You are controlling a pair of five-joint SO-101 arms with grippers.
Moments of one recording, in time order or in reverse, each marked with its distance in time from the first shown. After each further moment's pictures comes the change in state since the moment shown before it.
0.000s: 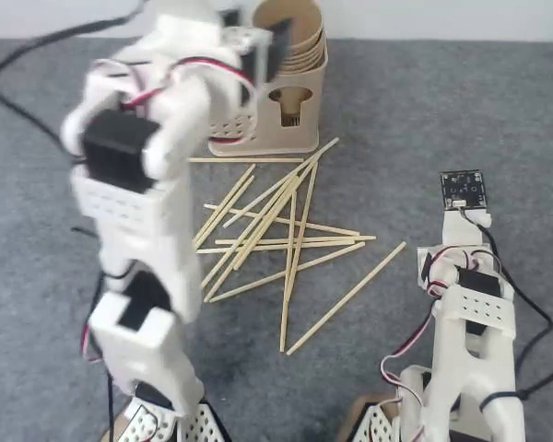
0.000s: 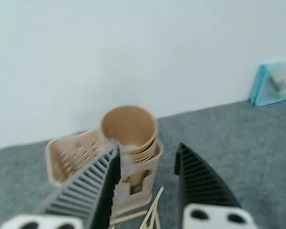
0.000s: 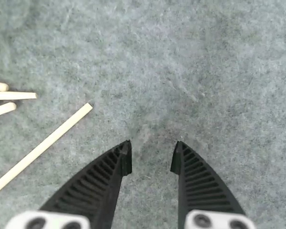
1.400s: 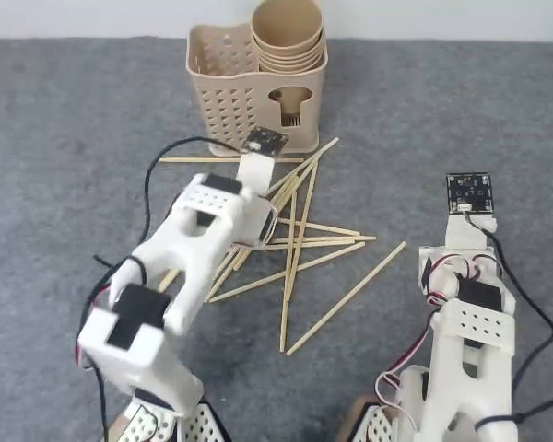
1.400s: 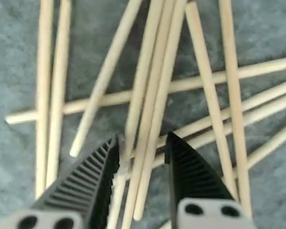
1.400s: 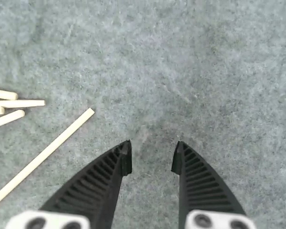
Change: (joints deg) left arm 0.6 -2.2 99.0 -40.9 -7.8; right arm -0.1 -8.5 1.9 3.3 -2.4
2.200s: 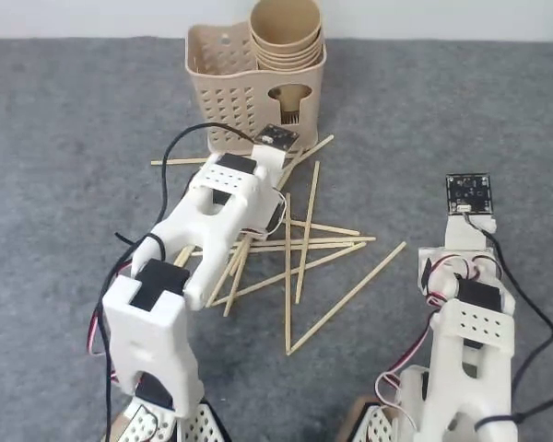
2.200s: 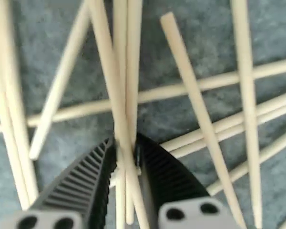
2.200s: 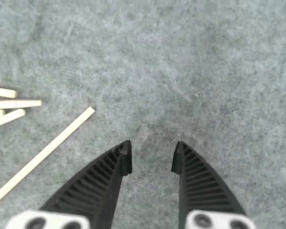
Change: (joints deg) left arm 1.0 10.5 -13.5 13.1 -0.2; right arm 0.0 -0.1 0.4 0.0 0.0
